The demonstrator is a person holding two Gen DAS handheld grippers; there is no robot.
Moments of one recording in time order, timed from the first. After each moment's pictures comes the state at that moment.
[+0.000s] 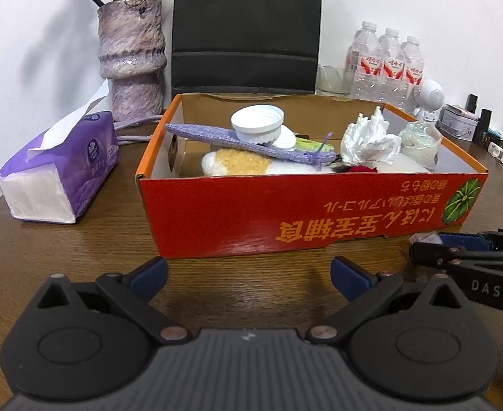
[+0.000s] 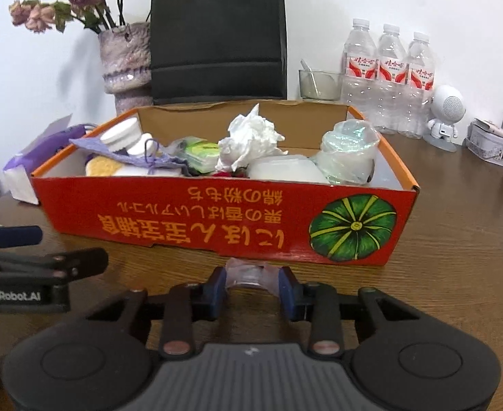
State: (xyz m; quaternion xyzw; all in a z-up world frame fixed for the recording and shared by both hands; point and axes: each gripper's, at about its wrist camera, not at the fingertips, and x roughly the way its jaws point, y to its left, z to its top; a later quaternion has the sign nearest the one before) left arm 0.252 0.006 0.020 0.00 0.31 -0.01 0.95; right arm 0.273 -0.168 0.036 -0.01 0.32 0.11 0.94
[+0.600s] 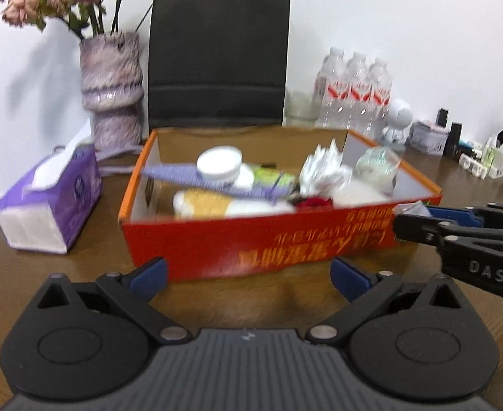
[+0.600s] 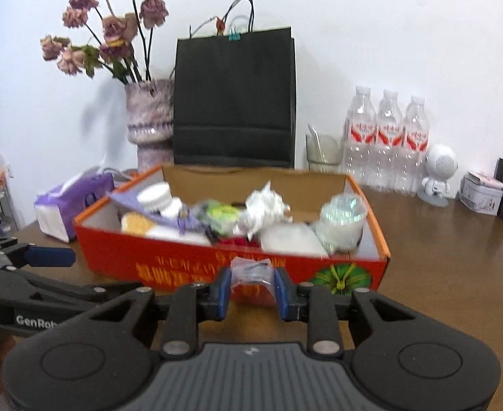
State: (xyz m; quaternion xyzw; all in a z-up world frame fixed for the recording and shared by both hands) left arm 0.237 -0.009 0.060 0.00 0.28 -0.05 0.96; right arm 0.242 -0.172 0.085 -0.02 0.24 0.13 0.96
